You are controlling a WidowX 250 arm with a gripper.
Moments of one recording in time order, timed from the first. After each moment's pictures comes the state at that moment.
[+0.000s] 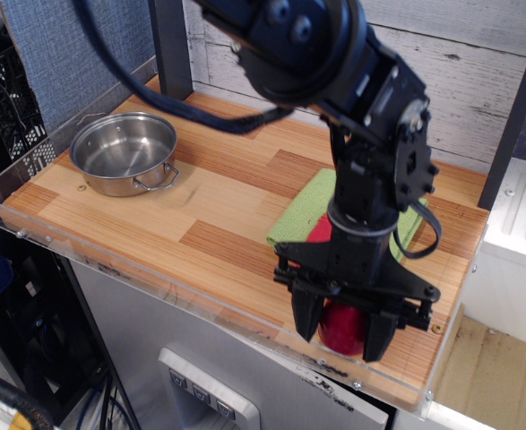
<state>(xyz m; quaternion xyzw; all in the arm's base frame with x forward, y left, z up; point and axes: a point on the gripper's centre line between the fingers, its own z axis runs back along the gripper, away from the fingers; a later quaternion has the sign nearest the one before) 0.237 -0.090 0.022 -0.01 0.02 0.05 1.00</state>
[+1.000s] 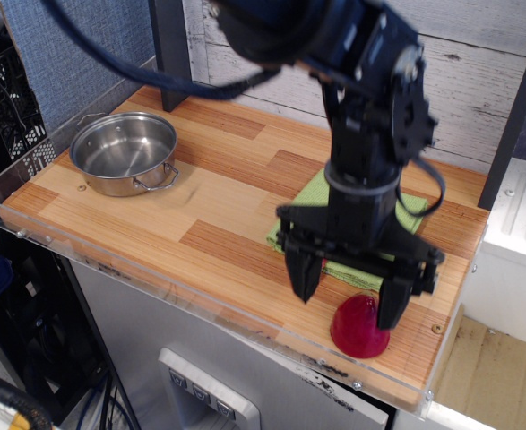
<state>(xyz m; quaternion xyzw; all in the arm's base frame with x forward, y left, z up) 0.246 -0.086 0.059 -0.03 -0.02 0.01 1.00</state>
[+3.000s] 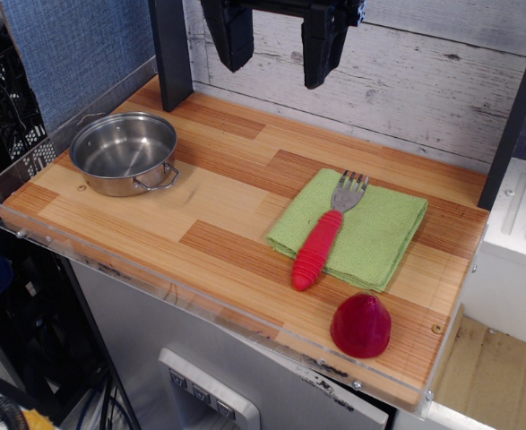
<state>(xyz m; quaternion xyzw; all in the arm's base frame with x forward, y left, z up) 0.289 -0.008 0.182 -0.02 -0.07 0.00 1.00</state>
